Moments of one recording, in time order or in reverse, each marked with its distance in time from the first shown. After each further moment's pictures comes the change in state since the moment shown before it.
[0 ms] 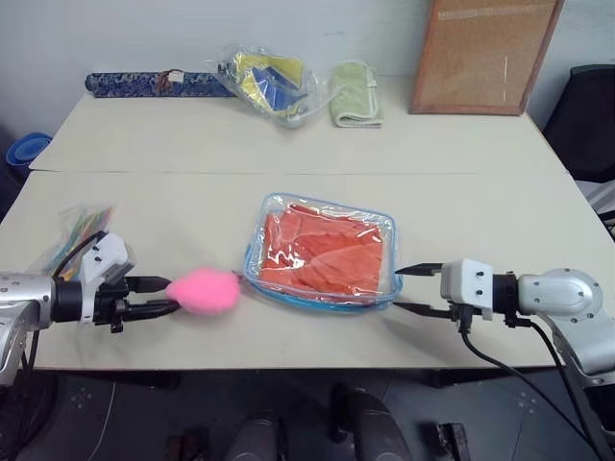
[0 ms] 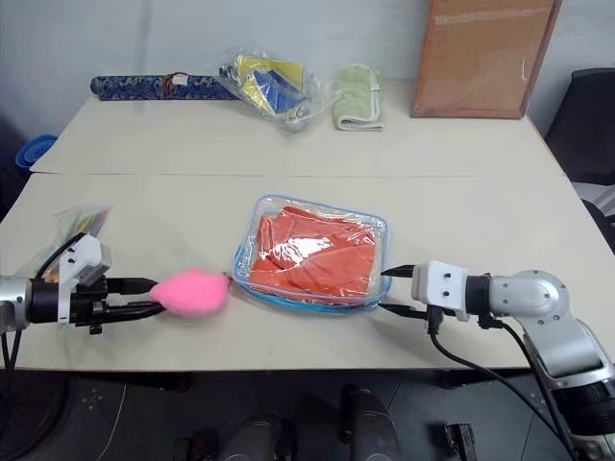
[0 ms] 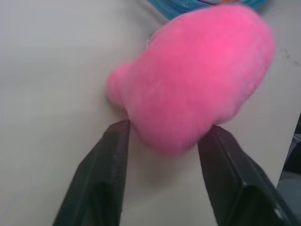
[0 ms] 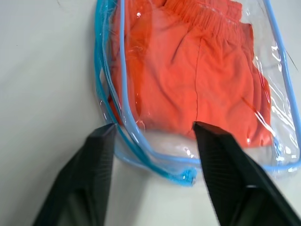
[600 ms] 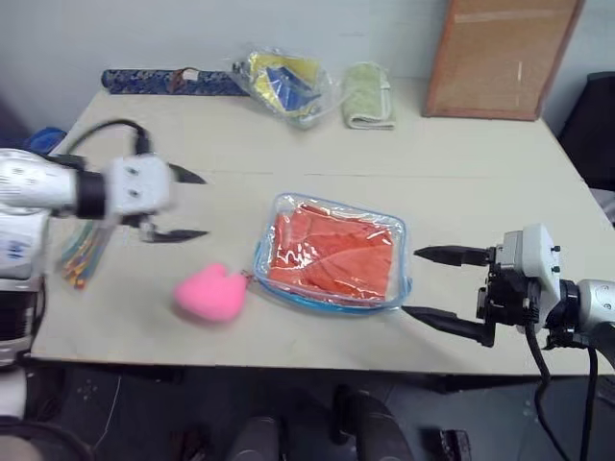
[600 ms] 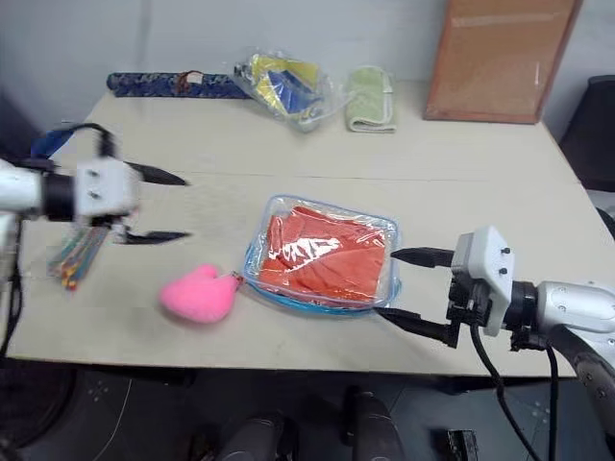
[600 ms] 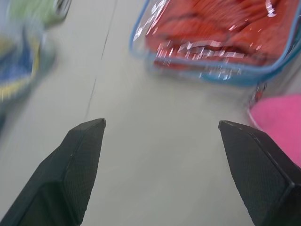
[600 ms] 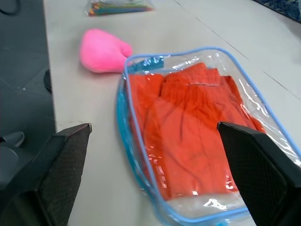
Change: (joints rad) left arm -0.643 -0.095 -0.358 0.092 0.298 -0.548 -0.036; right arm 0.154 -0.025 -0.361 -0.451 0.533 0.599 -0.188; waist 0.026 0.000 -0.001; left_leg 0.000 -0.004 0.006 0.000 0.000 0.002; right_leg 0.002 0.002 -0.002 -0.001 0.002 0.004
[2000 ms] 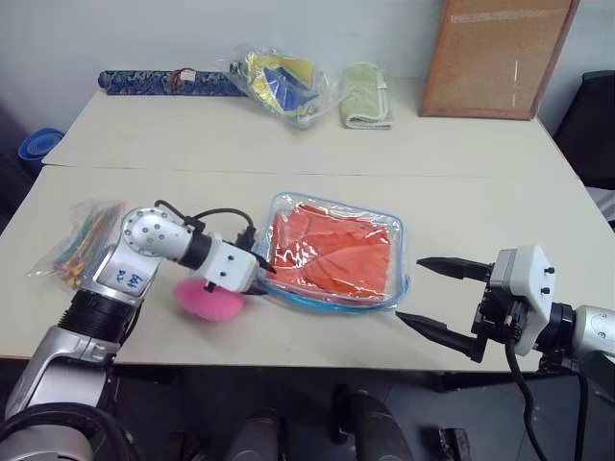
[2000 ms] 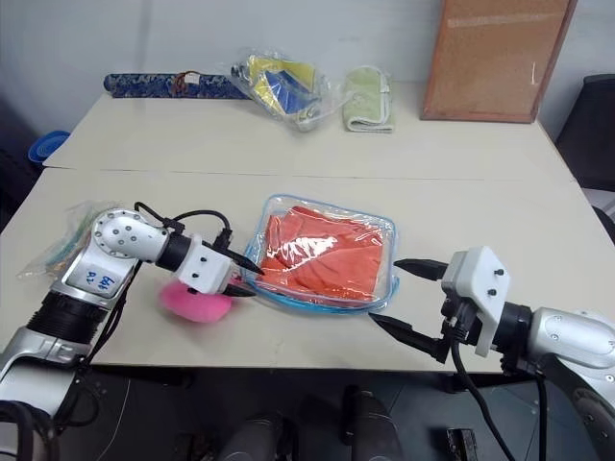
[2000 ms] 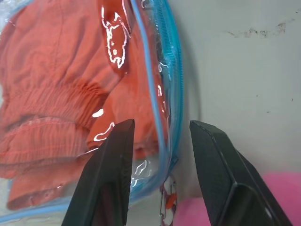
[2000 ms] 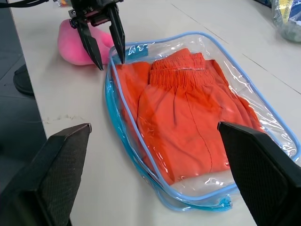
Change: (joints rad) left arm -0.006 -0.195 -0.208 0.154 0.119 -0.313 -0.124; right arm 0.134 0.040 -0.029 -0.116 -0.036 0.001 -0.141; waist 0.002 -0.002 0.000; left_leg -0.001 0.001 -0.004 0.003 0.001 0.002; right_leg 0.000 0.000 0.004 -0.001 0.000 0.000
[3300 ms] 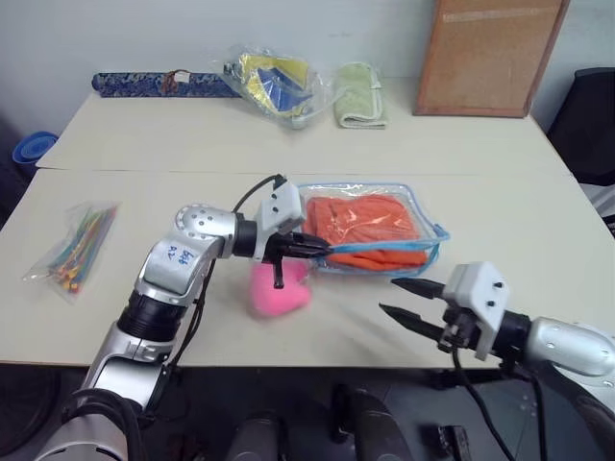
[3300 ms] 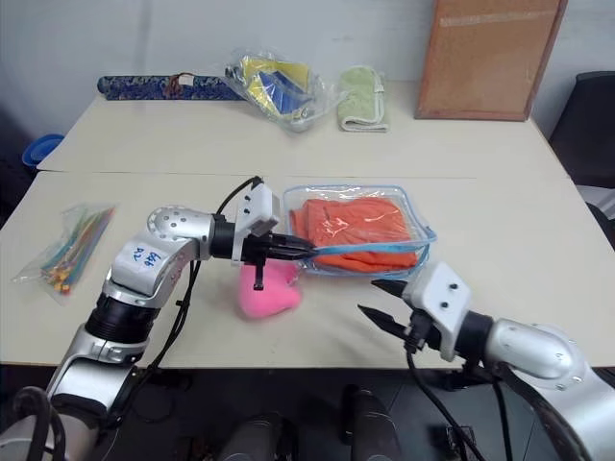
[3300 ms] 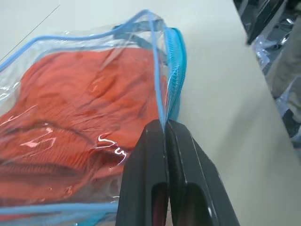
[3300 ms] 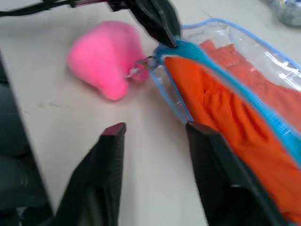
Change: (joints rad) left arm -0.024 -0.271 0.067 -0.254 -0.239 0.903 0.300; right arm -0.075 0.079 0.261 -0.027 -0.245 -0.003 -0.189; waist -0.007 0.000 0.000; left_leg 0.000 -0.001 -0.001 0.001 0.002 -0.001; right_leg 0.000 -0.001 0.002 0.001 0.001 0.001
